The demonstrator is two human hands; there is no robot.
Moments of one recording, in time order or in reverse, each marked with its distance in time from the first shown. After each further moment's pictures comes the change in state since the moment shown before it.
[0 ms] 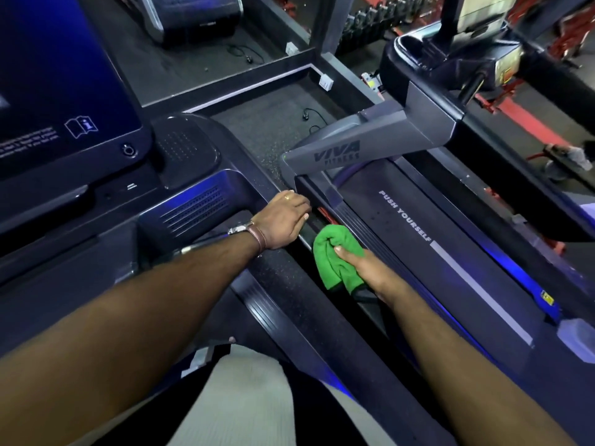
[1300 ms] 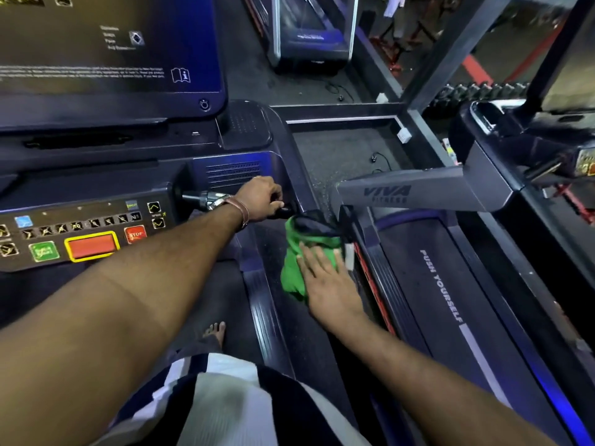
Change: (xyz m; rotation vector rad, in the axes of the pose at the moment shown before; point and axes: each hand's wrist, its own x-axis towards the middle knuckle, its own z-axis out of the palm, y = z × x) left_hand -0.057 0.019 -0.052 0.062 -0.042 -0.774; right_hand -0.006 0.050 0.022 -1.583 0.147 -1.112
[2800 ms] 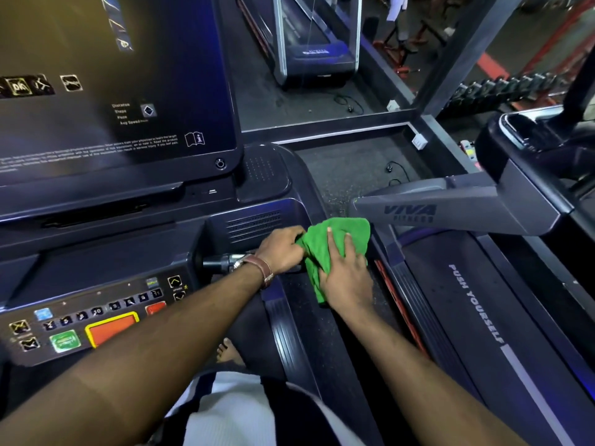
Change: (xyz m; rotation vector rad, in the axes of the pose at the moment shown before) left_hand 0.018 -0.004 -0.003 -0.409 -0.085 -0.258; right_hand 0.138 0.017 -0.017 0.312 -0.095 0.547
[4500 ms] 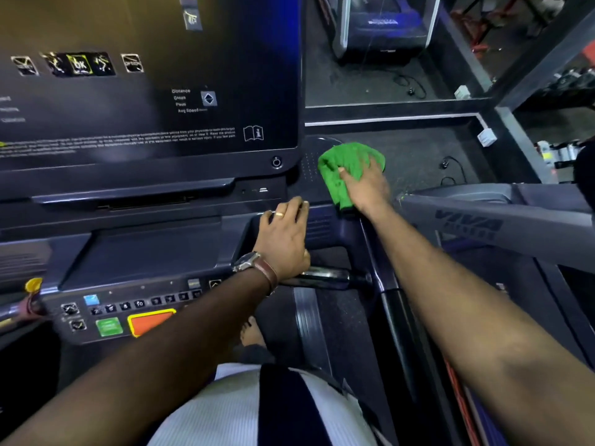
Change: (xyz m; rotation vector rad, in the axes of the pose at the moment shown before) left_hand -0.018 -0.033 -0.065 0.710 0.188 -0.024; right_hand 0.216 -0.072 -0.013 0.299 -0.087 -0.074
